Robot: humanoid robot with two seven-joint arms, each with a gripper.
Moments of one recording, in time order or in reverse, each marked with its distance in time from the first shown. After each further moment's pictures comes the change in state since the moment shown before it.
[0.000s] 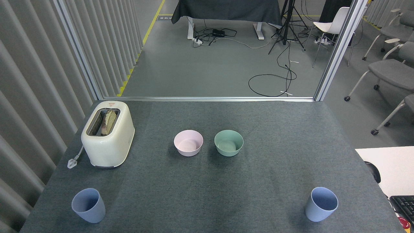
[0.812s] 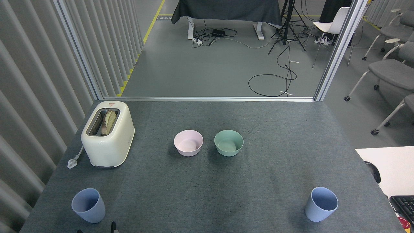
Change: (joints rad) left arm -0.091 -0.004 0.046 0.070 0.097 0.204 0.002; right arm -0.001 0.000 0.005 0.010 0.000 0.000 -0.006
